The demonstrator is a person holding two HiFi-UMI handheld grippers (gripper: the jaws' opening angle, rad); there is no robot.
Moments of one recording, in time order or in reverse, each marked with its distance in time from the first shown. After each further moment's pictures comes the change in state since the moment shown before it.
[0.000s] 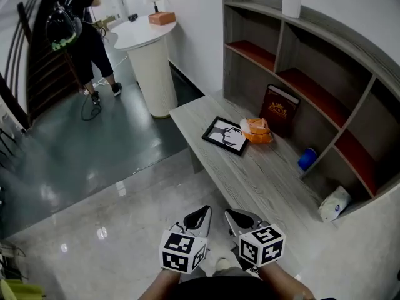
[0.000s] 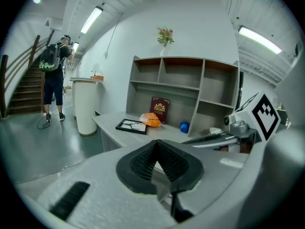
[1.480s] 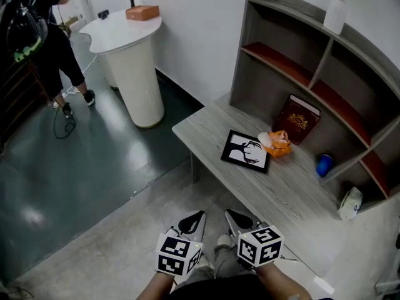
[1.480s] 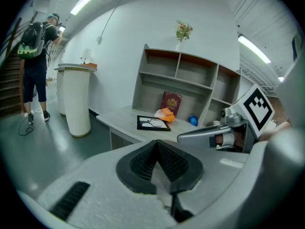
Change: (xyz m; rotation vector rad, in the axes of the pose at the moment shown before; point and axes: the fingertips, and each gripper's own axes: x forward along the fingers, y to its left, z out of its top) left arm 0.033 0.216 0.023 0.041 0.114 -0.199; right arm 0.196 0.022 0.057 0.106 -0.003 -0.240
